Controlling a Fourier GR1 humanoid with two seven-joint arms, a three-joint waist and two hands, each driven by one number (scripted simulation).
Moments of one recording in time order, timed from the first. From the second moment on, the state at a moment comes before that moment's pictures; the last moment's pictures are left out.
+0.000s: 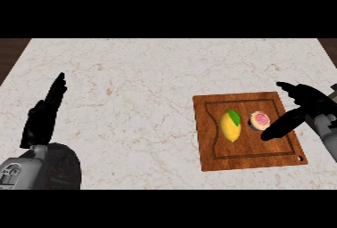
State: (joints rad) left arm -0.18 0.38 -0.05 -1.42 -0.04 0.18 0.06; right arm -0.45 -0.69 0.33 -1.52 -0.05 0.17 1.10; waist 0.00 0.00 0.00
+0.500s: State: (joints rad) left arm -0.13 0.35 -0.03 -1.46 -0.07 0.16 0.05; right arm -0.42 -0.60 0.30 -1.44 0.02 0.18 1.06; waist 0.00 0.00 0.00
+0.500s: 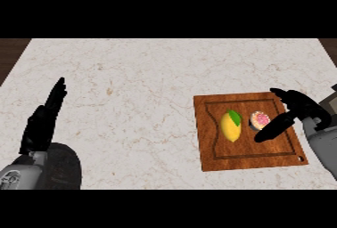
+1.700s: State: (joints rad) left arm -0.15 0.31 0.03 -1.45 -0.12 0.10 0.07; right arm -0.48 -0.44 0.24 -1.31 0.11 0.31 0.98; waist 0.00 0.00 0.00
